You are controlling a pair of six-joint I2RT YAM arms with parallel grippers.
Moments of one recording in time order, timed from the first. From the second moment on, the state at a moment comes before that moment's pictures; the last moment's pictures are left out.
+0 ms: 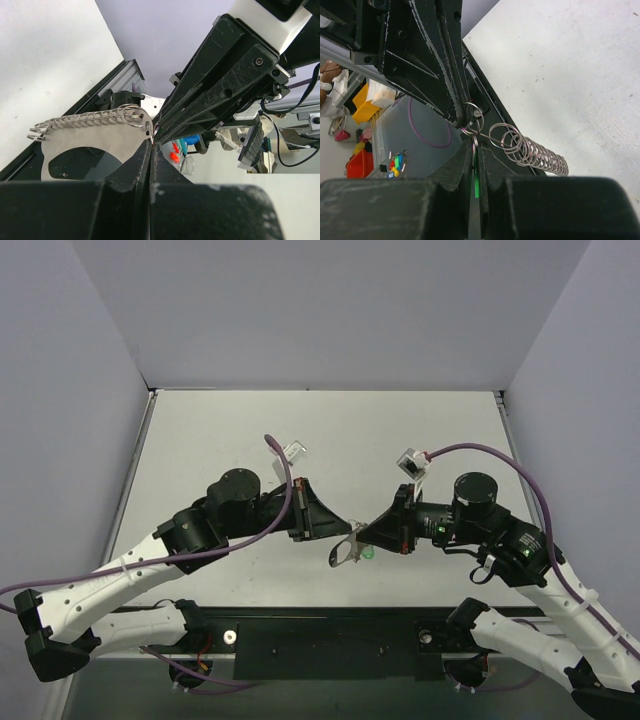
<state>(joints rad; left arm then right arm) -1.01 1.01 1.08 -0.25 0.27 -1.09 0.74 0.78 1.03 -0.54 -0.52 0.47</state>
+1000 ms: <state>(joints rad) -1.01 0.96 1.09 -0.22 0.10 -1.18 0.74 0.45 0.90 -0.44 -0.21 0.52</state>
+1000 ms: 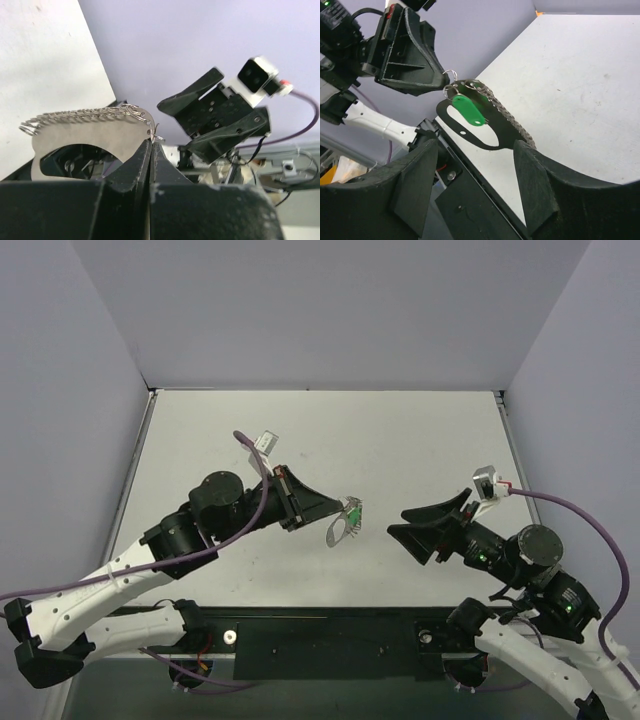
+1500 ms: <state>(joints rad) -1.01 0.90 0.97 -0.16 -0.17 -1.43 0.92 0.59 0.76 -0.10 -0.02 0.41</state>
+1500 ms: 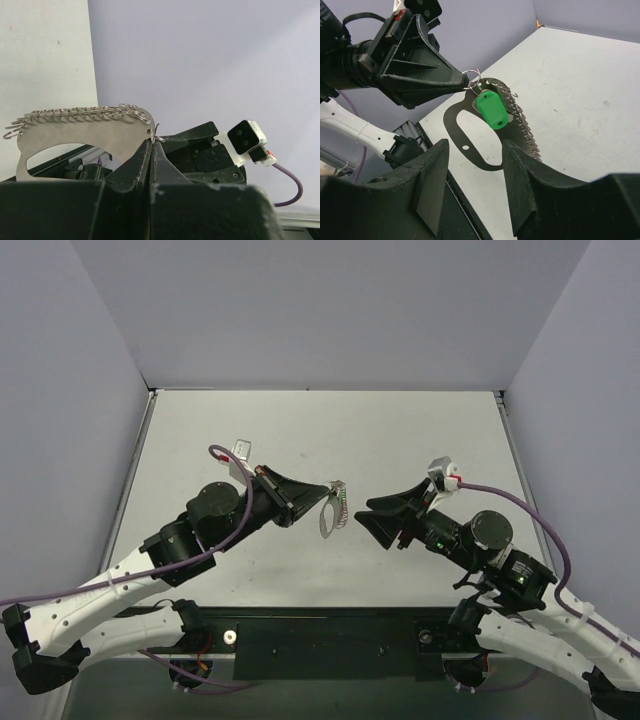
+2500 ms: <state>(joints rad) -1.01 0.88 0.94 -0.12 -0.20 -1.48 0.98 0.83 0.86 -0.05 0.02 0.28</state>
